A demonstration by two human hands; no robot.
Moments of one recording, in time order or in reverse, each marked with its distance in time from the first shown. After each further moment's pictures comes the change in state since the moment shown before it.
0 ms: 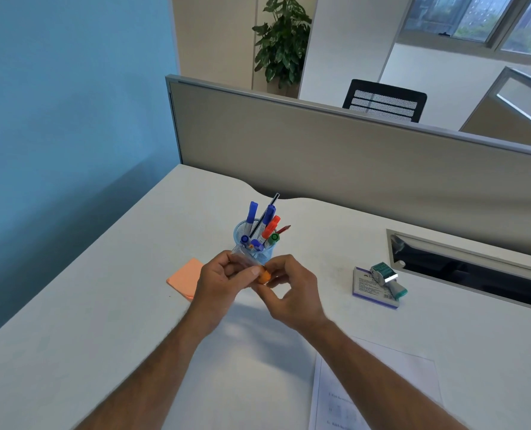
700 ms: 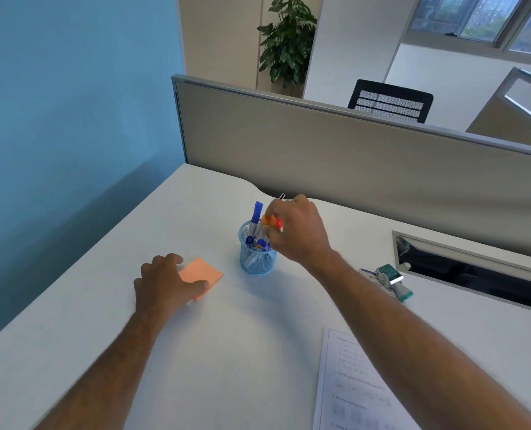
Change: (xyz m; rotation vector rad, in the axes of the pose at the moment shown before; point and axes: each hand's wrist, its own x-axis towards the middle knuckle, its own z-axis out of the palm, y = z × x) left_hand 0.019 -0.009 -0.102 1.286 0.343 -0.302; right_hand 0.109 -0.026 -0.020 -0.691 -0.165 0.010
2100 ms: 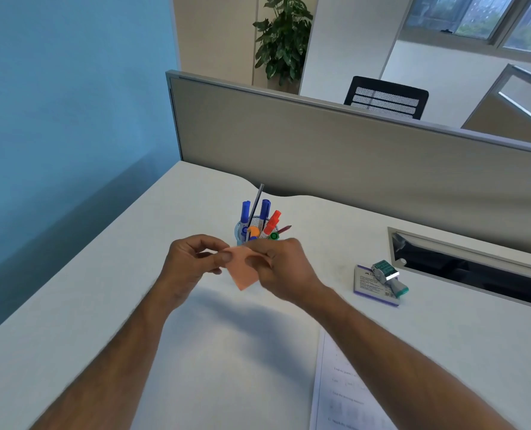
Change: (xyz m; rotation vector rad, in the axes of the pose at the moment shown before) left_hand -0.018 0.052 -0.022 -1.175 -0.283 0.366; right_hand -0.056 -0.024 0.013 0.437 -0.042 -0.096
